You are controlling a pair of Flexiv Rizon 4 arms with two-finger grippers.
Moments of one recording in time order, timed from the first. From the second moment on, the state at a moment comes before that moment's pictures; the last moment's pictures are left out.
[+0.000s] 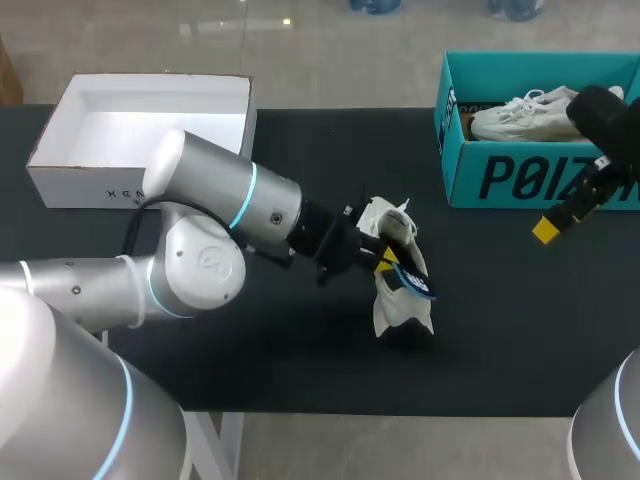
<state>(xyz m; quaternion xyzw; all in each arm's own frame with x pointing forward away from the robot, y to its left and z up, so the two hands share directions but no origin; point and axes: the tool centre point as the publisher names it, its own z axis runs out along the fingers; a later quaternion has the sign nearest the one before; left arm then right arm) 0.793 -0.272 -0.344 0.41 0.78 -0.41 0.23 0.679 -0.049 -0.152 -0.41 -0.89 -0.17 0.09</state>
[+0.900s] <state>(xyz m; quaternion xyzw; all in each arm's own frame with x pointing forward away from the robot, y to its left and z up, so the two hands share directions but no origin) 0.773 -0.280 -0.336 0.43 0.77 -0.41 0.23 0.679 -0.049 -0.152 -0.41 -0.89 -0.17 0.09</state>
